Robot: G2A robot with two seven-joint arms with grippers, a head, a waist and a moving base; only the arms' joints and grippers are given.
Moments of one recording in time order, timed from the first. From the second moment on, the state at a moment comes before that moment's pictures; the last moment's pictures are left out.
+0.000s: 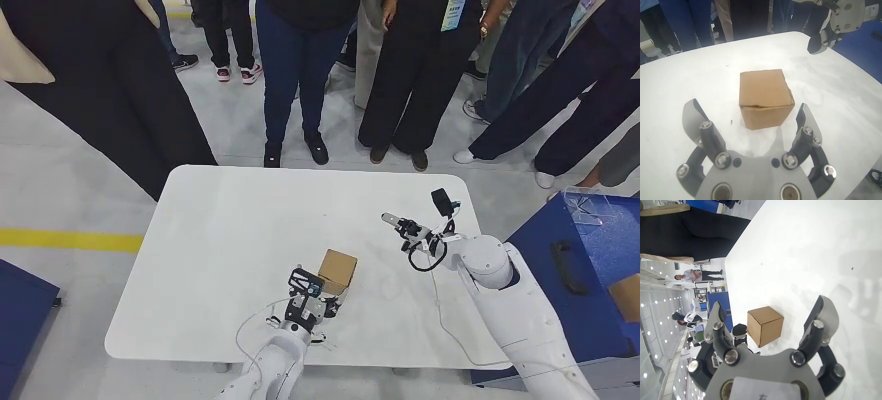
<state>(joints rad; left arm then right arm) 1.25 -1.43 -0.84 -1.37 1.37 0.17 0.06 -0.95 -1.07 1.23 -1.29 -0.04 0.21 0.70</state>
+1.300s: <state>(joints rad) 1.19 -1.48 -0.82 -1.30 1.47 0.15 -0.01 -0.95 -1.07 1.23 -1.29 -0.04 0.21 0.70</state>
